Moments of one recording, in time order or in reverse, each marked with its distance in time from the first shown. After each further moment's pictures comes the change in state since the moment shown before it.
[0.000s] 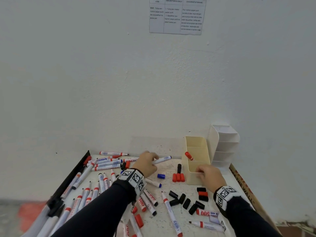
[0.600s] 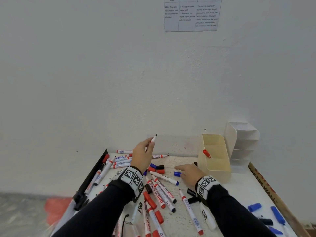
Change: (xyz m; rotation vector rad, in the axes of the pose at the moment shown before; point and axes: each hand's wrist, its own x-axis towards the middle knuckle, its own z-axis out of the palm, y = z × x) left_hand -0.028 -0.028 -0.043 -0.447 0.451 -0.059; right_hand 0.025 -0.100 0.051 0.016 -0.402 -0.106
